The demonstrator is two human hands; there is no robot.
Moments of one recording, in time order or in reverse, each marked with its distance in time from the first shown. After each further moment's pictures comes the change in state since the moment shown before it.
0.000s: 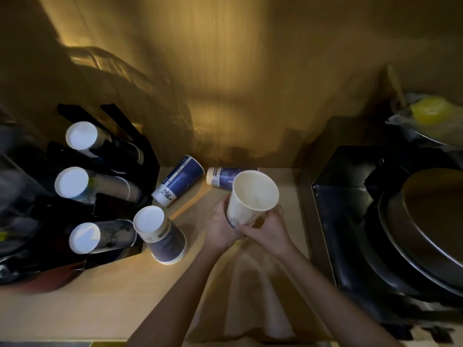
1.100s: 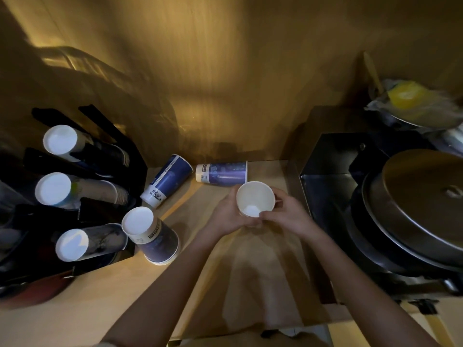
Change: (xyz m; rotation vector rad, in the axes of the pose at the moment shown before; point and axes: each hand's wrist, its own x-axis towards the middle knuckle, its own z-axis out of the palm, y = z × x) left_hand 0.022 0.022 0.012 0.099 -0.323 0.132; right_hand 0.010 0.018 -0.055 -0.001 -0.110 0.083
